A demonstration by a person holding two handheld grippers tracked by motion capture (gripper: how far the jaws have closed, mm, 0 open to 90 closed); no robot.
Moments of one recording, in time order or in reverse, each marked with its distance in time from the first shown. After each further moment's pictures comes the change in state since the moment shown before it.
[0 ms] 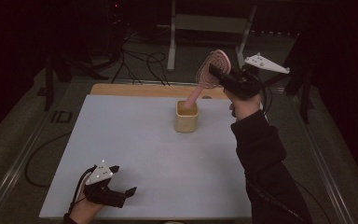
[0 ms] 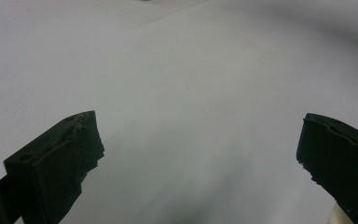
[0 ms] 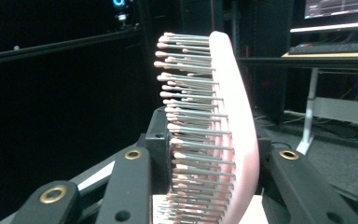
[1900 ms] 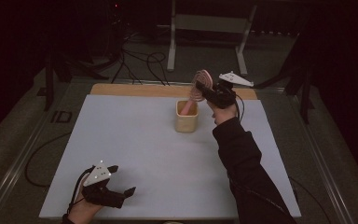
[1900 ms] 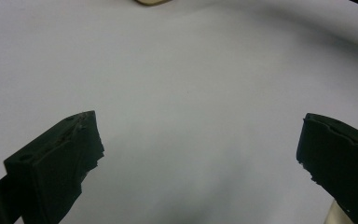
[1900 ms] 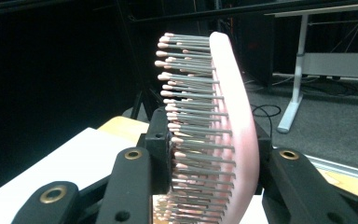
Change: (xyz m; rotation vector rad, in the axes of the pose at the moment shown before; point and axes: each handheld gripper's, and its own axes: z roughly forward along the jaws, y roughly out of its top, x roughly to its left) left arm -0.001 0.000 -0.005 -0.016 0.004 0.005; right arm -0.027 -0.090 0.068 0.113 -0.079 0.061
